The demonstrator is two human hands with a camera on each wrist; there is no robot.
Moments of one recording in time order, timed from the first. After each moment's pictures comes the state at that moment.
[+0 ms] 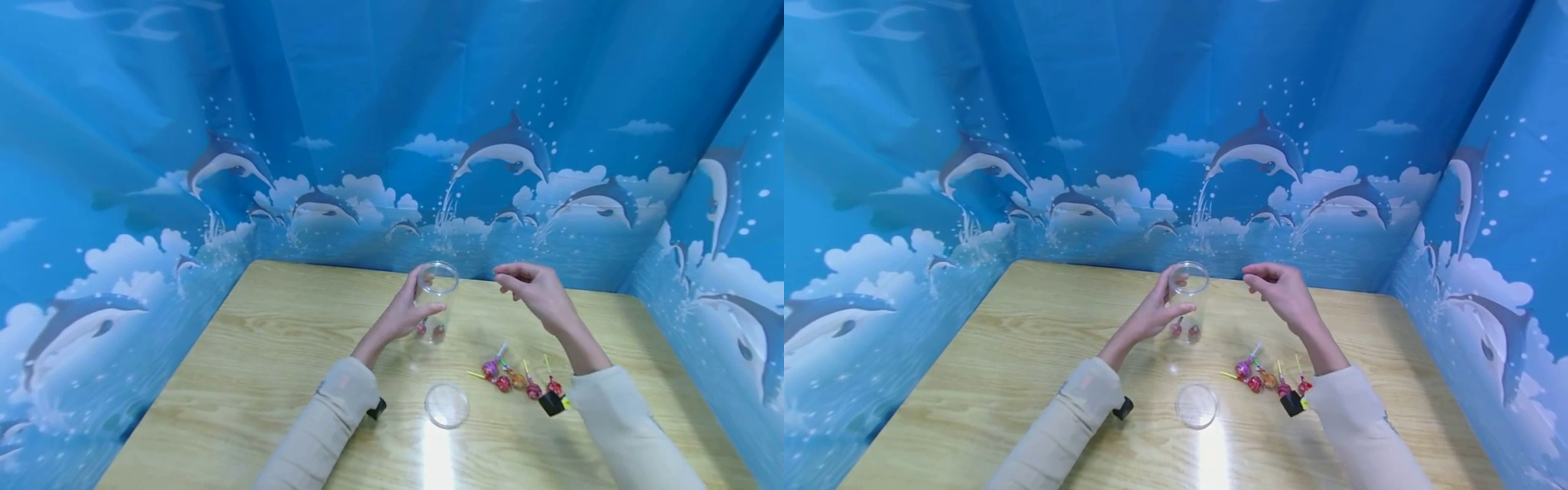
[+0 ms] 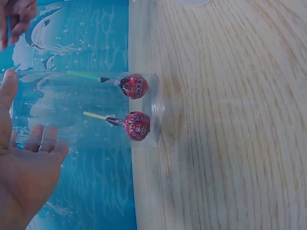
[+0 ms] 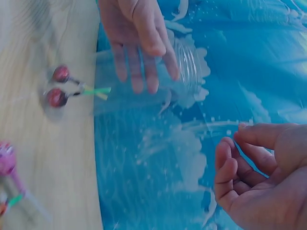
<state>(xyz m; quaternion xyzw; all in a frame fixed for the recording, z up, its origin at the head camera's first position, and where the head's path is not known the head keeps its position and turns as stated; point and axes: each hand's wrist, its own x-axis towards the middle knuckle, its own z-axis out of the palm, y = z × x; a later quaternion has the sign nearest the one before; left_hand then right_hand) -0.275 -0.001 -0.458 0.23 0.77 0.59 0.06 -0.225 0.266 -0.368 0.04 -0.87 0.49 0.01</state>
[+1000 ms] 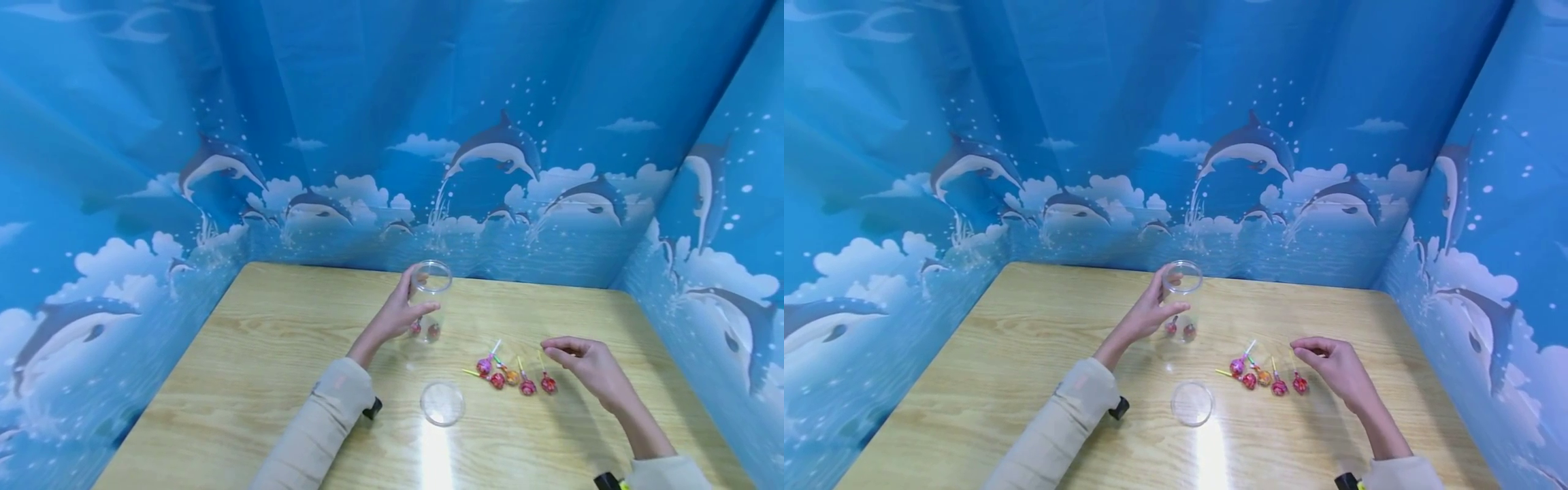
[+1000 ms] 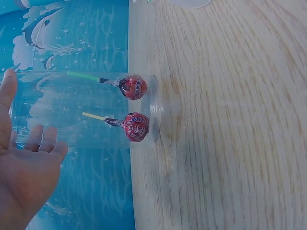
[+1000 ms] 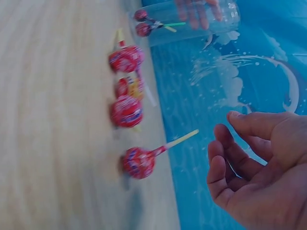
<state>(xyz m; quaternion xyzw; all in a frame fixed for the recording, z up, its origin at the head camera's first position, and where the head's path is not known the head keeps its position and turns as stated) -0.273 -0.001 -0.457 0.23 0.77 0.60 0.06 -0.136 0.351 -0.448 -0.02 -0.90 0.44 -0.02</state>
